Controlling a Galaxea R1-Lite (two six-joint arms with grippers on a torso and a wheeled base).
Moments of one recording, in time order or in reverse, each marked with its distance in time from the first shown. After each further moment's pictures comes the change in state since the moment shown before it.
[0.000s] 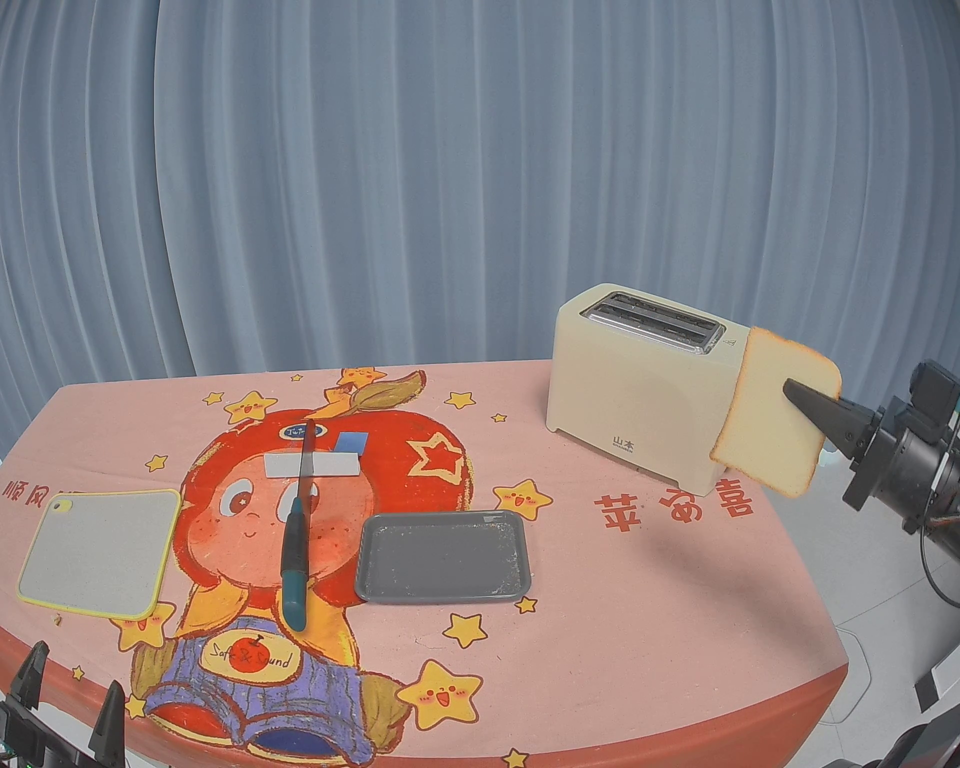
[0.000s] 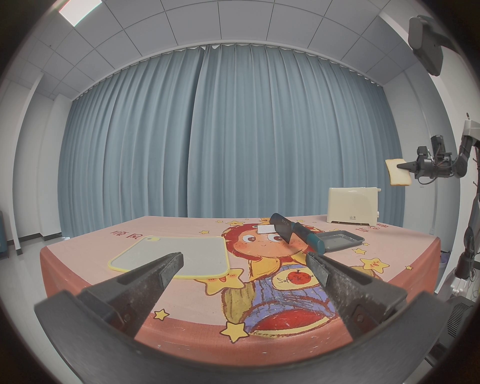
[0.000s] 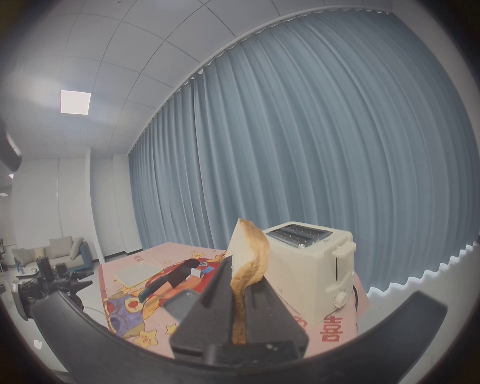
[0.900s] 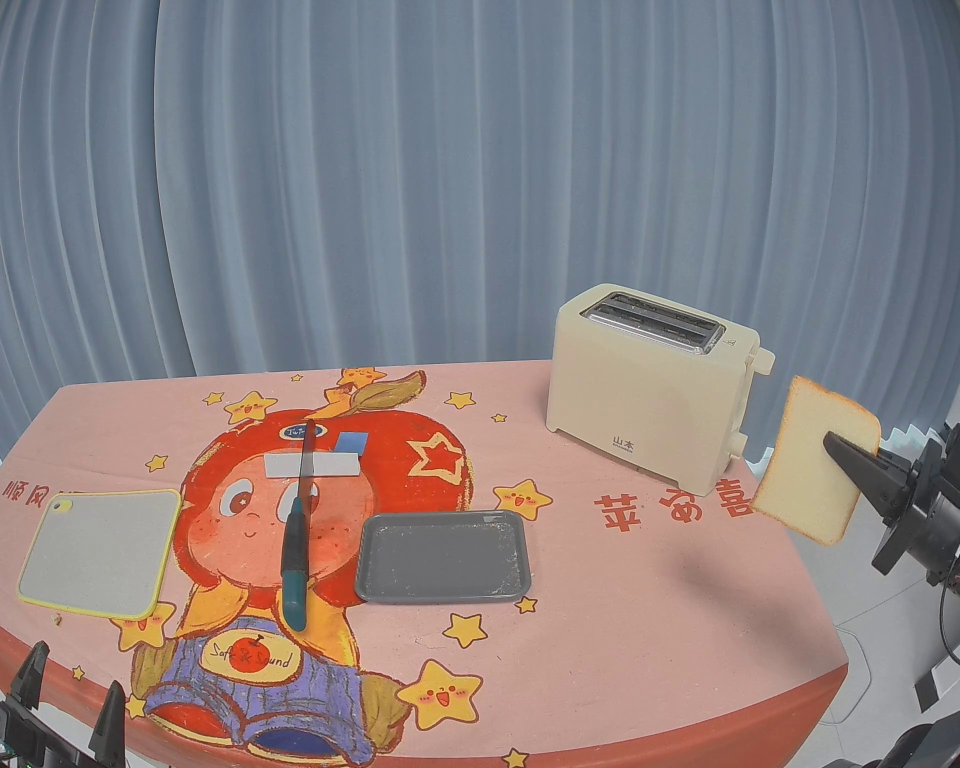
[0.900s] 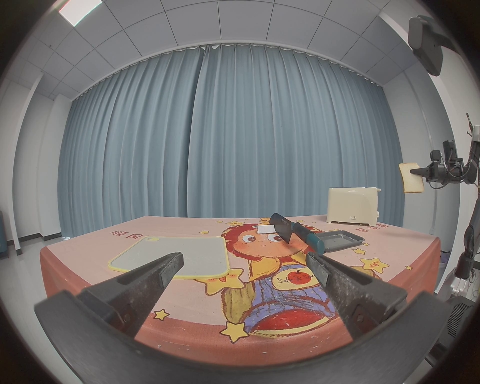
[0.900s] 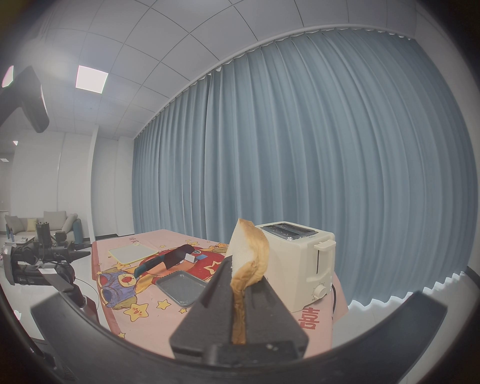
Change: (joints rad) left arm 0.001 0.000 0.000 0.000 -0.001 0.000; right arm -0.020 -0.158 0.161 -0.003 0.002 -0.141
